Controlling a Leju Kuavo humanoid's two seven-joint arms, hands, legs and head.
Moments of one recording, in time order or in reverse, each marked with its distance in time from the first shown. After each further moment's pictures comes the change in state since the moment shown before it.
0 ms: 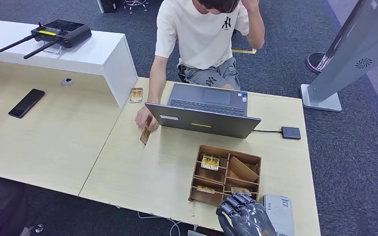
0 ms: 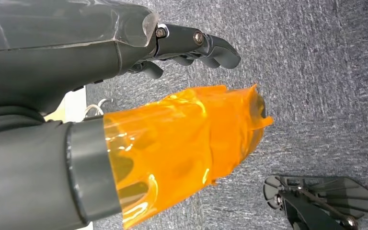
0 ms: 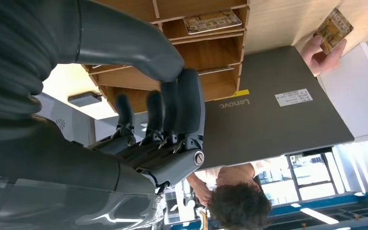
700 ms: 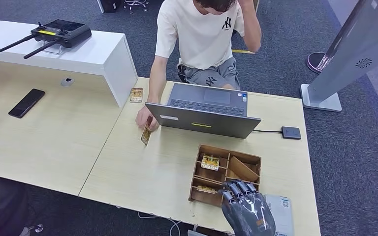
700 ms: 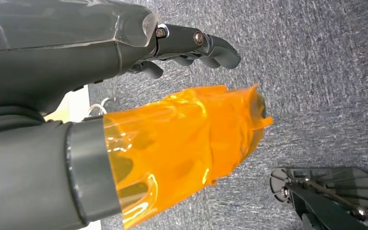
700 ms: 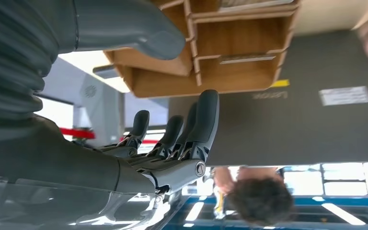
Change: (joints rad) left arm -0.008 -0.002 0.041 0.010 -0.052 -0.034 -0.011; right arm -0.039 0.049 -0.035 0.068 0.176 0.048 0.102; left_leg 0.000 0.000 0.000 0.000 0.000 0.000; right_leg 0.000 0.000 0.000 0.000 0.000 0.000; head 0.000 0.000
